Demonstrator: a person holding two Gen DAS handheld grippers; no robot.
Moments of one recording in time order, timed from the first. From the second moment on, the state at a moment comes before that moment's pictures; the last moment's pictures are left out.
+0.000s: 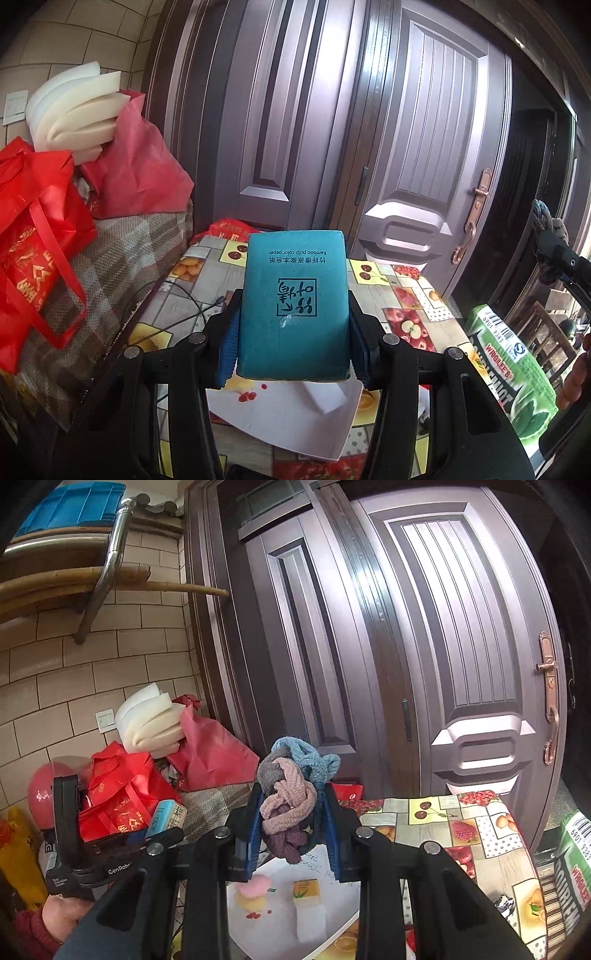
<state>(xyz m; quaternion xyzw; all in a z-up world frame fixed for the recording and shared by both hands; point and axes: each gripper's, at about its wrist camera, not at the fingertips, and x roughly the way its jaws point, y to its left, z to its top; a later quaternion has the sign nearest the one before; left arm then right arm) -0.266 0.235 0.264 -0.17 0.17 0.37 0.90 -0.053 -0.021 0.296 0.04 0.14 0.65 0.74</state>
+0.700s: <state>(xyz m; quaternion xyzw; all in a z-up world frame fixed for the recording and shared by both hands) -0.234 0.286 0.194 -0.22 0.24 0.37 0.87 -0.056 0.064 0.245 -0.03 0.22 0.67 0.71</state>
